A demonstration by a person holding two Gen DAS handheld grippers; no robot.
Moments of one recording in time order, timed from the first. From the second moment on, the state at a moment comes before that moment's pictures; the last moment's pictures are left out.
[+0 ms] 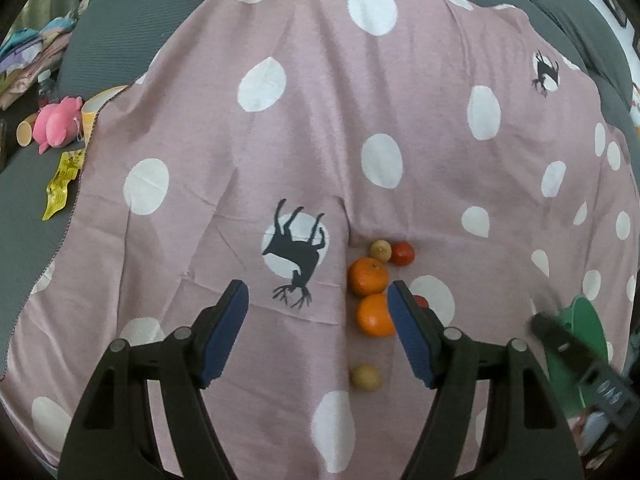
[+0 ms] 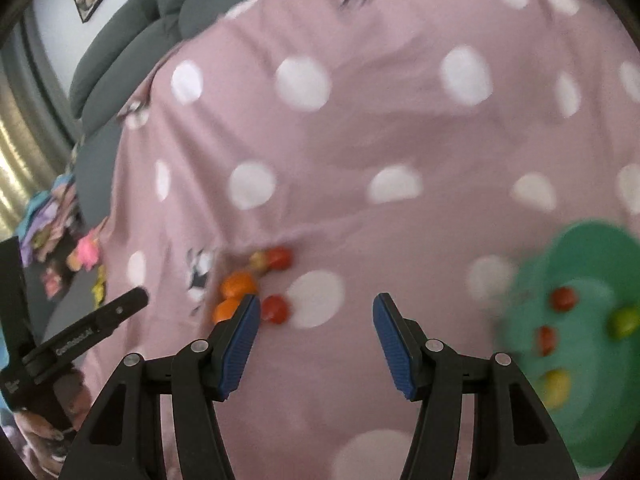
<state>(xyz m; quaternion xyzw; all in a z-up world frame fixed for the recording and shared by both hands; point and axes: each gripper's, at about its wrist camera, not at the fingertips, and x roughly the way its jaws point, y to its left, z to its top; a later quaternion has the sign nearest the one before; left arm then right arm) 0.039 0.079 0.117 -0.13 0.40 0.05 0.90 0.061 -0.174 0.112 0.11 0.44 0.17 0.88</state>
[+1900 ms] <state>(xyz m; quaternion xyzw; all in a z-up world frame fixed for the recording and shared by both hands) 0.142 0.034 0.049 -0.13 0.52 -0.03 0.84 0.098 -0.178 0.051 0.07 0.52 0.08 0.85</state>
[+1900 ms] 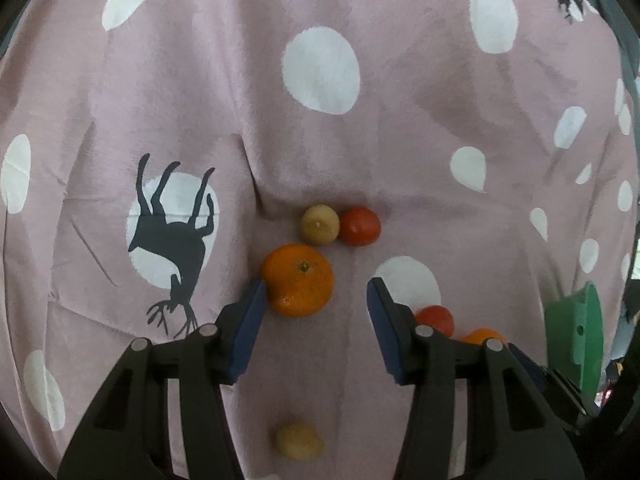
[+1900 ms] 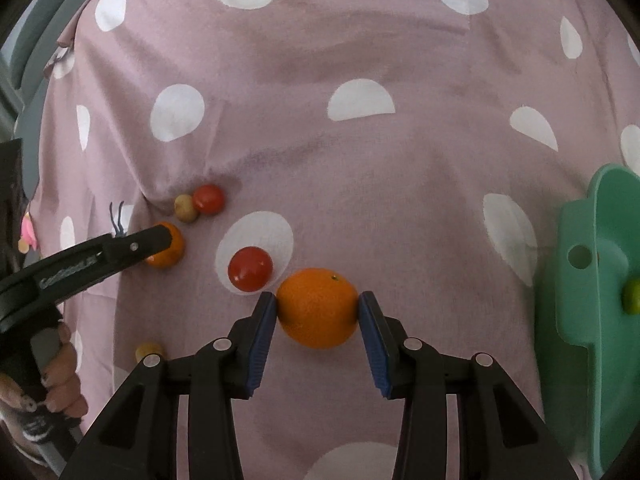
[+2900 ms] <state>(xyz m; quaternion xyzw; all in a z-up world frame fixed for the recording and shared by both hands) 0.141 0.017 0.051 -0.12 0.50 -0.01 0.86 0.101 -0.171 0.039 0.08 0.53 0.08 0.84</state>
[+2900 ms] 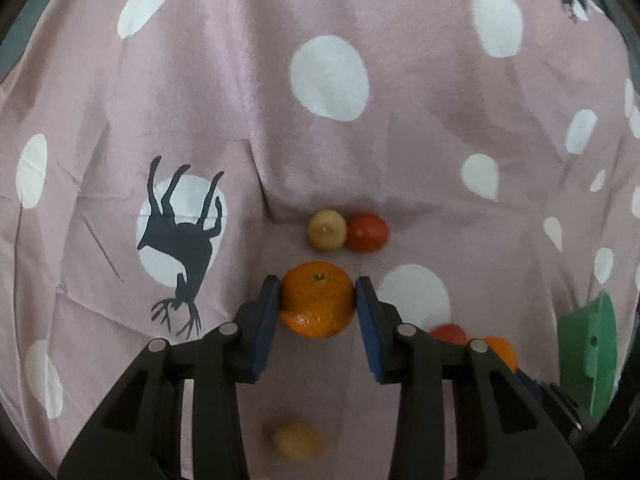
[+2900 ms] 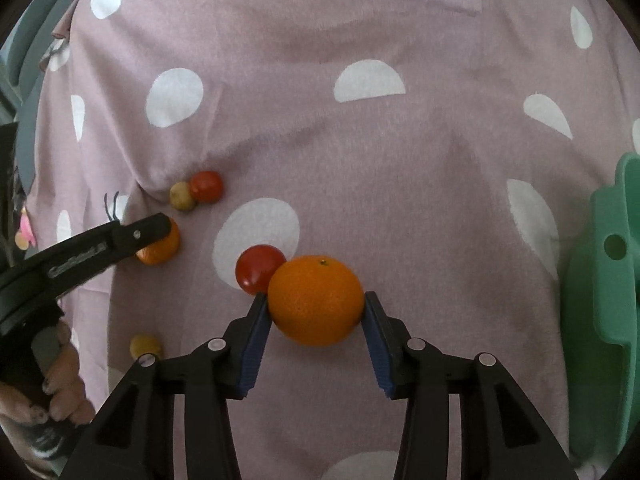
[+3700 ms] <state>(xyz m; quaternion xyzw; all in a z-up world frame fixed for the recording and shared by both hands) 0.051 -0.037 0.119 -0.08 0.42 -0.13 0.90 0.063 -0.224 0.119 0.14 0.42 0.06 0.89</state>
